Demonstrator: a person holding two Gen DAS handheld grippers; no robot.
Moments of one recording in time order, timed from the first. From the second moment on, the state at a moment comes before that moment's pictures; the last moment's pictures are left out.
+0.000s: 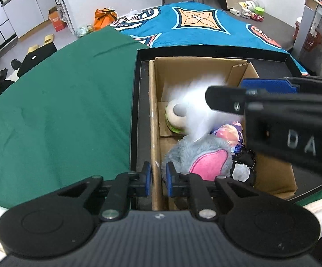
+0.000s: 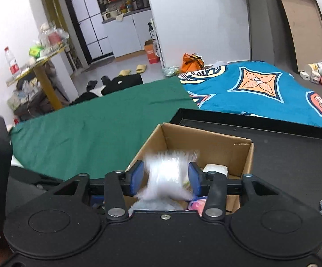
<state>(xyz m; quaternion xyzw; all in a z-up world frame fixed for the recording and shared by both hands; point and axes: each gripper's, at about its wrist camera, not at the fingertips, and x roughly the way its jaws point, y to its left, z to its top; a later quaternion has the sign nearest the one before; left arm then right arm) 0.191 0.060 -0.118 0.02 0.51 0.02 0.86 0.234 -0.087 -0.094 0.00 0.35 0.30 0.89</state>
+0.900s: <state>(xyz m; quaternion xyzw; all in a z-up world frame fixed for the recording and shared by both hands) 0.195 0.044 -0.112 0.07 0.52 0.06 0.85 0.243 -0.173 -0.125 -0.01 0.38 0.20 0.90</state>
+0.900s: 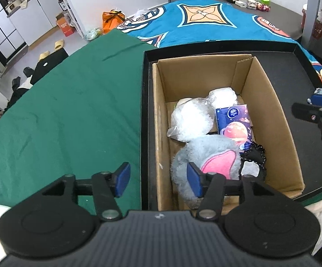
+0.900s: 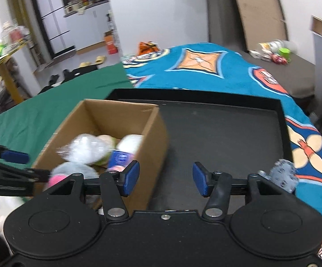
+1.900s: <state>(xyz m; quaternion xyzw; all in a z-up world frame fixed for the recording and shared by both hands) 0.212 0.024 -0.116 0.13 0.53 0.10 0.83 0.282 -0.240 -0.177 -0.04 0.38 0.06 0.92</state>
